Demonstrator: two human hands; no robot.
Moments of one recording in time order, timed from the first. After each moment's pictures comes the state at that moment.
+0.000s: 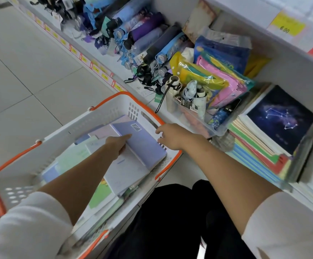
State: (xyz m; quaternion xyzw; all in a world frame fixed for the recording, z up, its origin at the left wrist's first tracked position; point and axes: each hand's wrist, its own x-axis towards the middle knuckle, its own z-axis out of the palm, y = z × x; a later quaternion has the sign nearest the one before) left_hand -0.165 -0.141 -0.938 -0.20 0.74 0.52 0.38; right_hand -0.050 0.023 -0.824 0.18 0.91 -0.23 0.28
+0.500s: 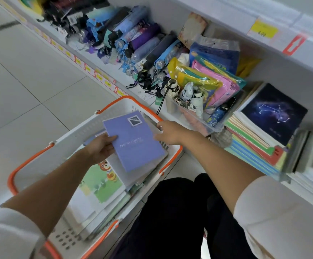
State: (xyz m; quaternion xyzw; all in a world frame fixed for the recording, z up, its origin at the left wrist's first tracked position) left_hand -0.178 -0.212 -0.897 -0.06 0.58 0.65 0.49; right_hand -0.045 0.000 -0.796 0.21 0.91 -0.28 0.24
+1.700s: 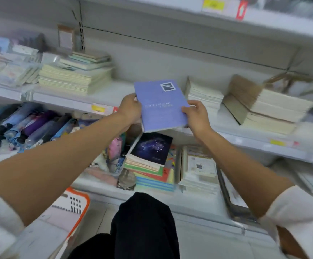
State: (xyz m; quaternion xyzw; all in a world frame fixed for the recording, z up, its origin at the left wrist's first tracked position) left_hand 0.076 0.086 -0.546 0.44 0.61 0.59 0.30; right_hand 0.261 0.142 -0.545 0.42 0.61 -0.45 -0.49
